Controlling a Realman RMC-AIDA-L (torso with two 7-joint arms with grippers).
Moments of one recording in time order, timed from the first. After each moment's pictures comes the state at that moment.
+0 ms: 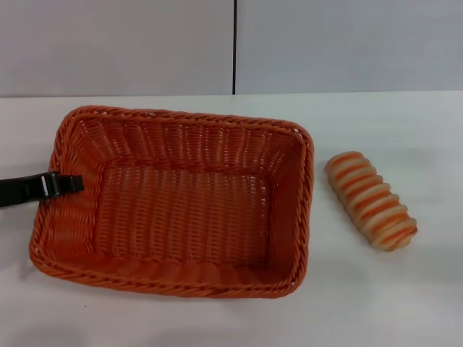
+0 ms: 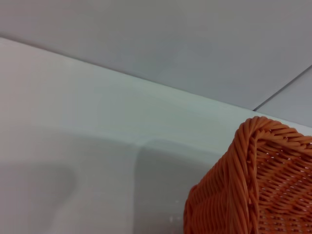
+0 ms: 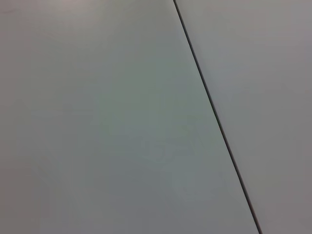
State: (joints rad) left arm 0.07 -2.07 1.34 1.66 2.21 1.20 -2.88; right arm 0.36 2.08 -0.56 -0.09 -0.78 -1.64 0.55
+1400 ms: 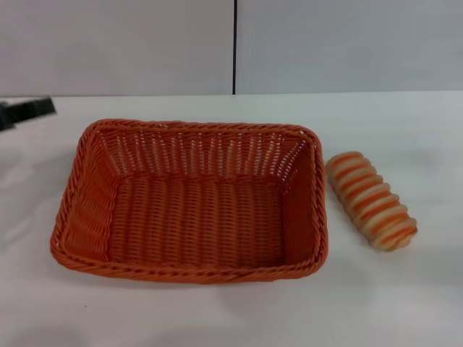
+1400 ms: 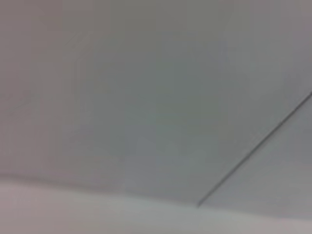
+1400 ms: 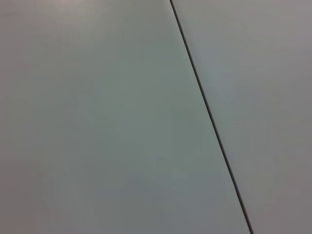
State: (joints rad) left arm 0.03 -2.06 1.11 1.64 1.95 1.26 -2.64; right arm 0.35 2.07 -0.55 -0.10 -0.78 -1.64 0.55
